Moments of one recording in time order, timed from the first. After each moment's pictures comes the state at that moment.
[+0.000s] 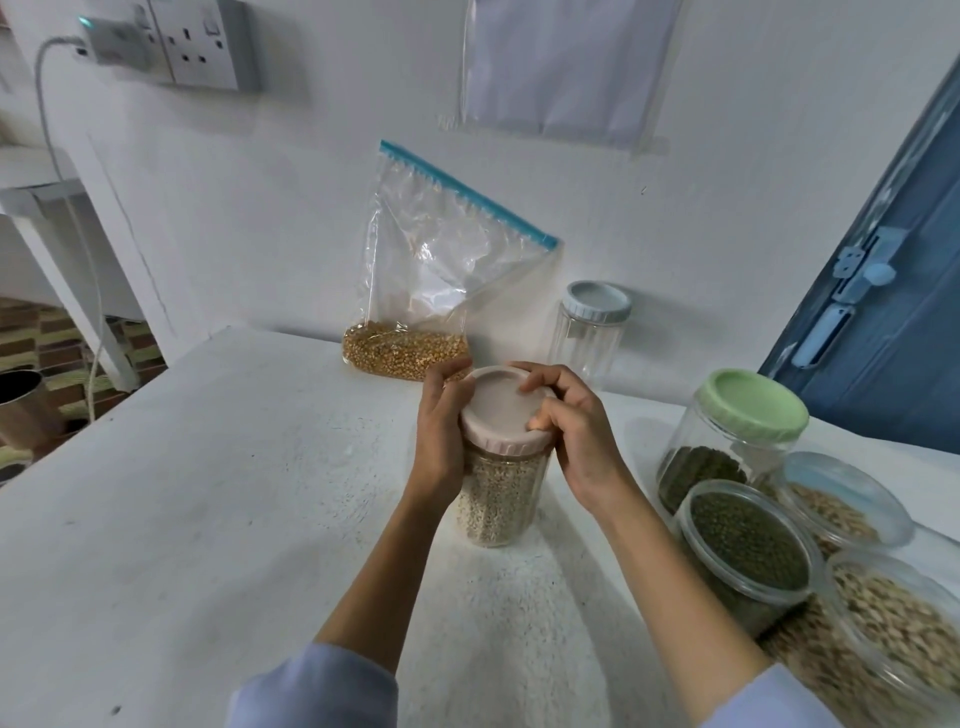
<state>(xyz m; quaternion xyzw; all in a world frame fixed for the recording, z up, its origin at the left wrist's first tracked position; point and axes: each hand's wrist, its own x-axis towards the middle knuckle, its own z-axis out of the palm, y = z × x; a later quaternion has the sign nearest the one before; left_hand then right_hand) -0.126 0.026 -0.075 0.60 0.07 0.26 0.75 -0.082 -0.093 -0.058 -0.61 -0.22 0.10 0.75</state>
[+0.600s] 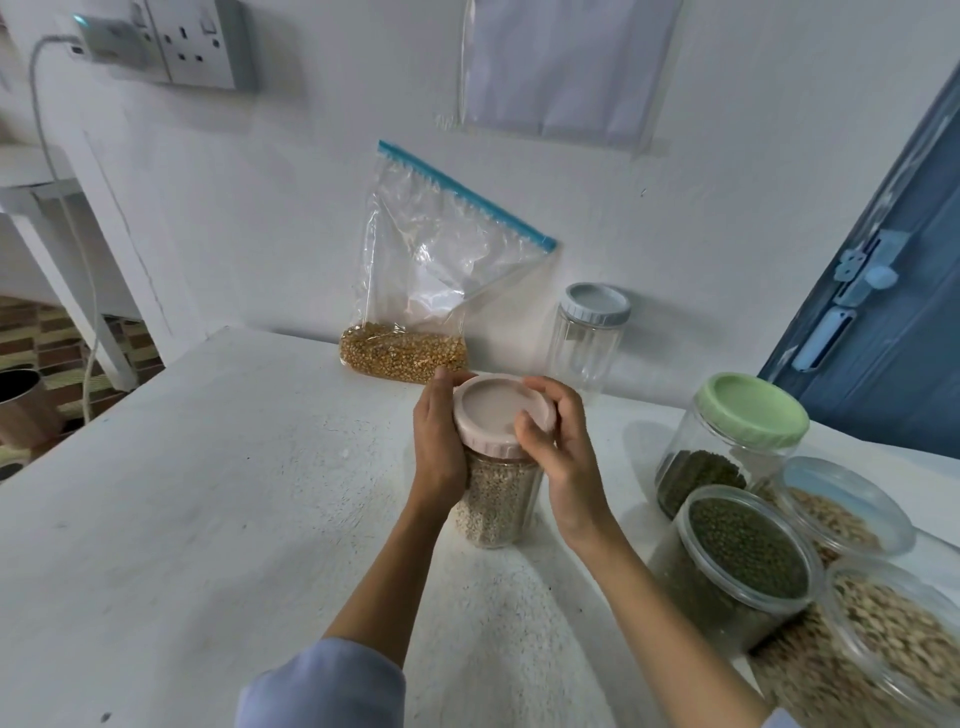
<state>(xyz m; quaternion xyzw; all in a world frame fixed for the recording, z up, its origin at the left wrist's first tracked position) -0.112 0.025 -0.088 0.61 0.07 0.34 0.71 -0.104 -0.095 -0.080 -0.65 -0.26 0.00 0.71</state>
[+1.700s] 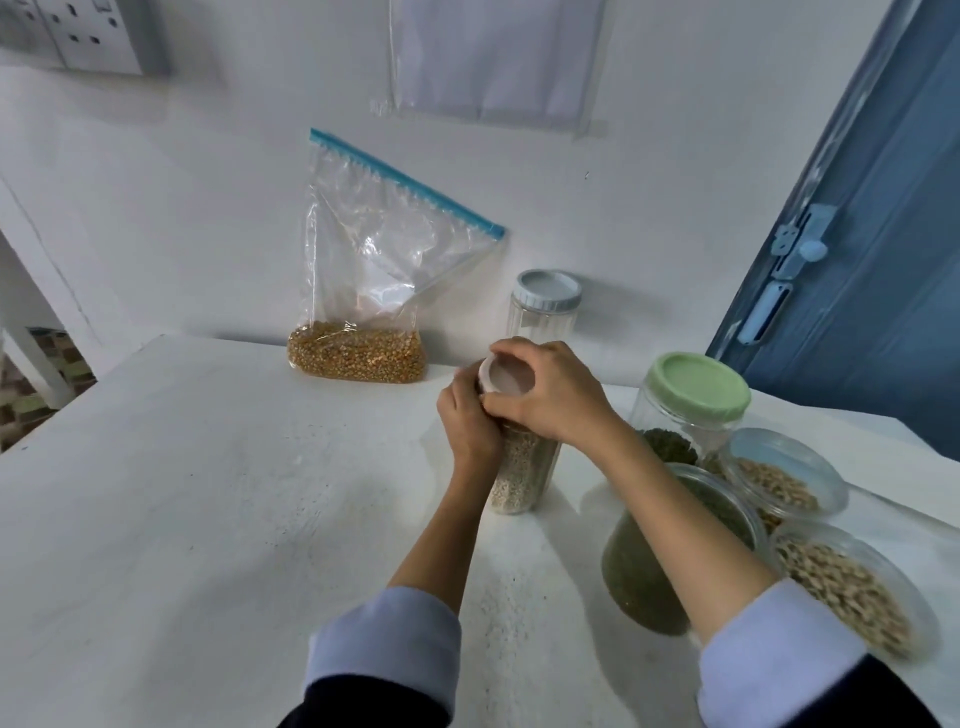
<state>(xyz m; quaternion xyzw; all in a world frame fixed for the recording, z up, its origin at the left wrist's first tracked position) -0.064 -0.034 -0.088 0.56 0.11 0.35 0.74 -0.058 -0.123 -0.018 -0.92 -0.26 -0.03 0.30</state>
